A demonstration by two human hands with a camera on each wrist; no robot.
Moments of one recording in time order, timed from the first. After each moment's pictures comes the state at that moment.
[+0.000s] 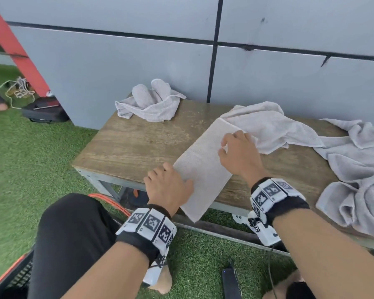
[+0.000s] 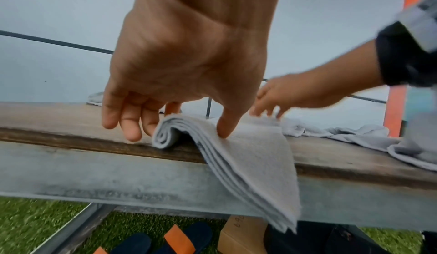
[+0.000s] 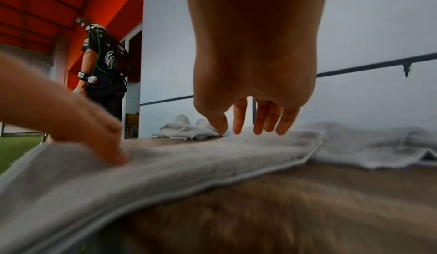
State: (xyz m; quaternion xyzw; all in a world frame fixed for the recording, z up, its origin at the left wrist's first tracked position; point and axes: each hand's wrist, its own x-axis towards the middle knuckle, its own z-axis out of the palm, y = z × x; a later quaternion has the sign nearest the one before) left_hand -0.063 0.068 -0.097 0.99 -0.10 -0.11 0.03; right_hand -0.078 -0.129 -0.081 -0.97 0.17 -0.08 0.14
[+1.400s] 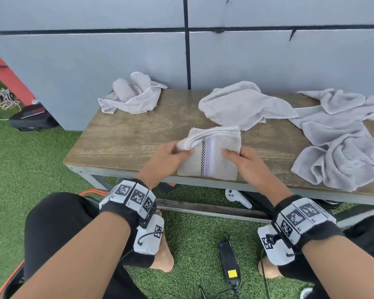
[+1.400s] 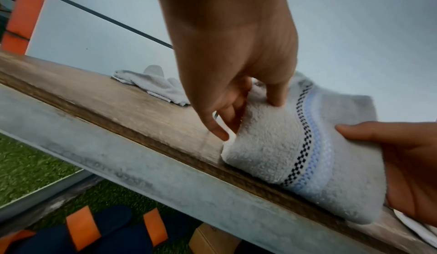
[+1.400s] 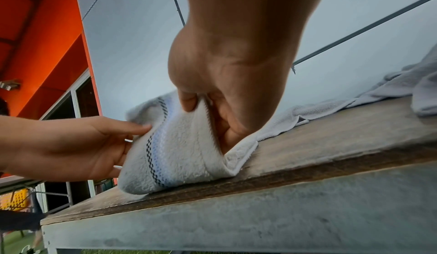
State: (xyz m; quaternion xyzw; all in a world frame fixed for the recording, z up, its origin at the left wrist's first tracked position) left_hand -0.069 0.062 -0.080 0.80 -0.24 -0.24 0.50; right_hand -0.201 -0.134 -0.086 -0.77 0.19 -0.06 0.60
